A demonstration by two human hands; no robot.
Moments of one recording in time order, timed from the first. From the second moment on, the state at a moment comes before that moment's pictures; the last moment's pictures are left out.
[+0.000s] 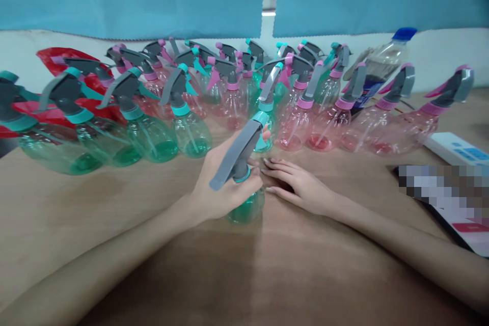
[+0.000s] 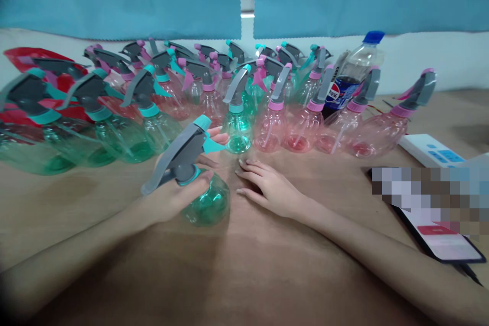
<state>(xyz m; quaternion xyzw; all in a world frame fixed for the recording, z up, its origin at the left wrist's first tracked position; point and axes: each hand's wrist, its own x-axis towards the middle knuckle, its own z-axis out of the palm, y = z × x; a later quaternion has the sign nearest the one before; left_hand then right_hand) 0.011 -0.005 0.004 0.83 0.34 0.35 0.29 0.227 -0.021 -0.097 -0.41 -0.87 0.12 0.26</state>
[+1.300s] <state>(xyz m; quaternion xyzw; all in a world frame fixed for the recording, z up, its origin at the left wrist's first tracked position) 0.009 -0.002 0.003 0.85 0.29 0.34 0.29 0.227 -0.021 -0.097 -0.41 -0.87 0.11 0.24</state>
